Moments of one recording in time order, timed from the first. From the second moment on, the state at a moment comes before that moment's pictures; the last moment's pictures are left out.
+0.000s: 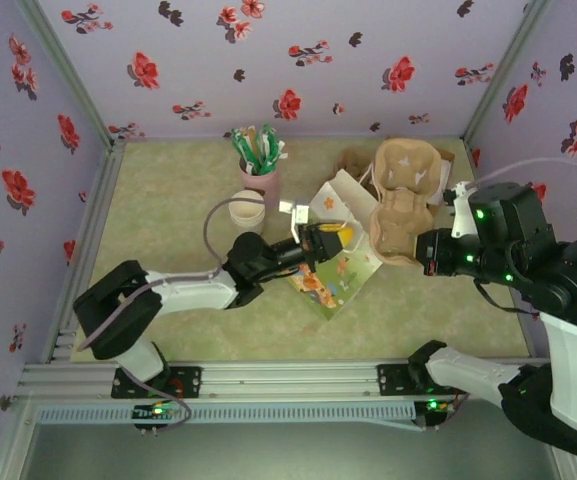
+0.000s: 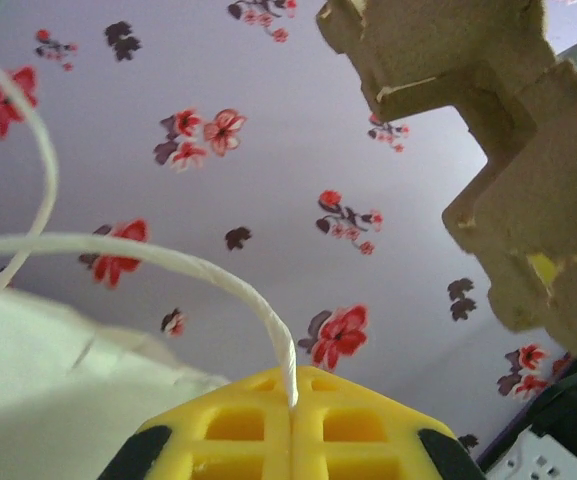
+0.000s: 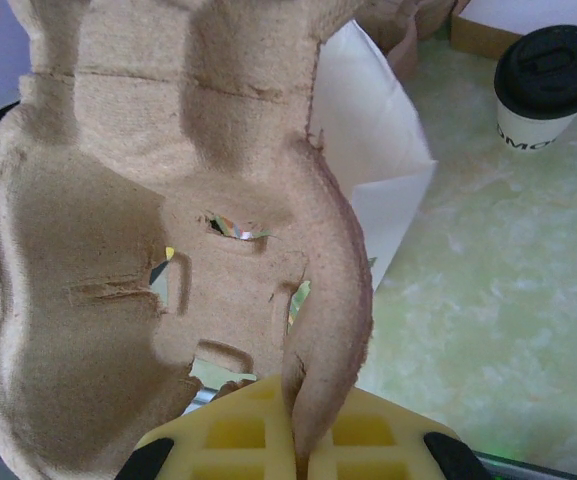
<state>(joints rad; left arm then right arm) -1.02 1.59 0.78 1.14 0.32 -0.80 0.60 1.05 1.94 -1.70 -0.03 0.53</state>
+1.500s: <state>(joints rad) -0.70 1.13 1.42 -0.29 0.16 -0.37 0.59 0.99 1.78 -1.70 -0.22 0.53</state>
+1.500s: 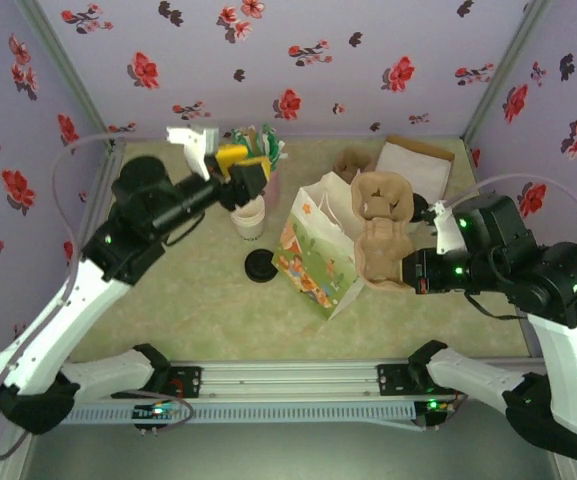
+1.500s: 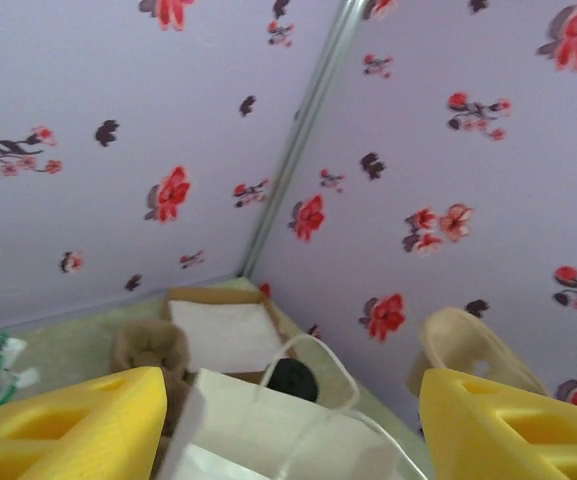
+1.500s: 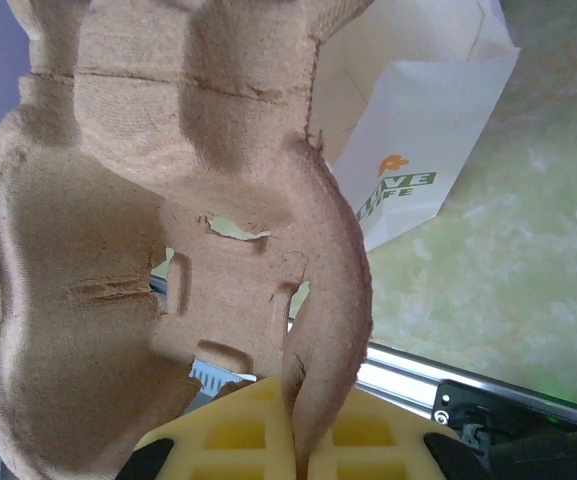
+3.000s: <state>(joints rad) -0.72 2.11 2.46 -1.25 0.18 0.02 0.59 0.84 1.73 -1.70 -0.15 0.49</state>
